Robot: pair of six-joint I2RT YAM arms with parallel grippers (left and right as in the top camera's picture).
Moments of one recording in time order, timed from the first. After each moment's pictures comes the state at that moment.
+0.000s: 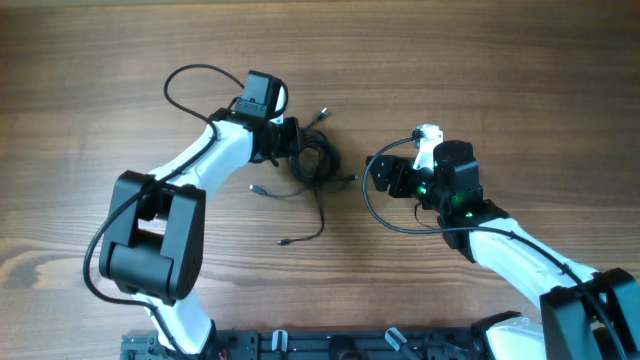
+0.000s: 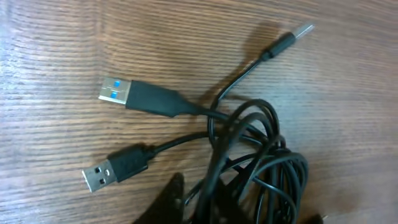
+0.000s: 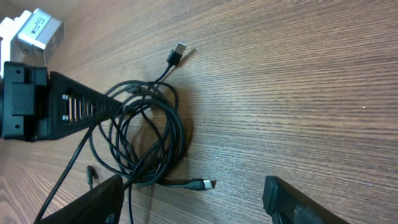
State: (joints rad) left arm -0.31 1.91 1.19 -0.45 0.22 -0.42; right arm 0.31 1.44 0.49 0.32 -0.33 0.52
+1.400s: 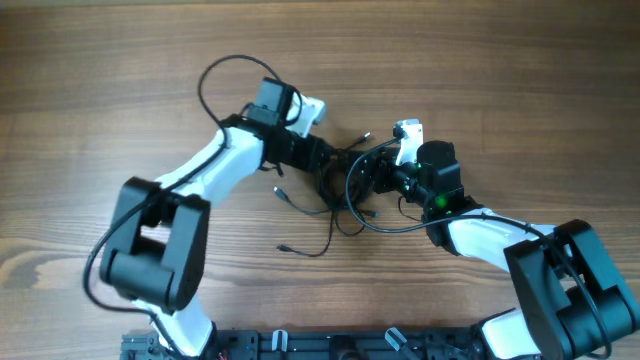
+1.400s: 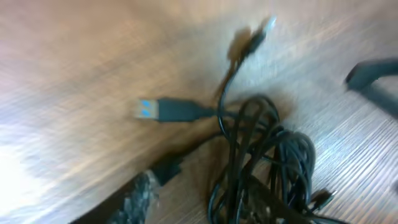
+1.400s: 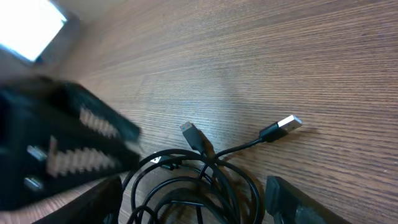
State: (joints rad) left arm -0.36 1.86 1.17 -0.44 0.41 -0.01; right arm 0.37 1.64 0.49 0.65 -0.34 0.49
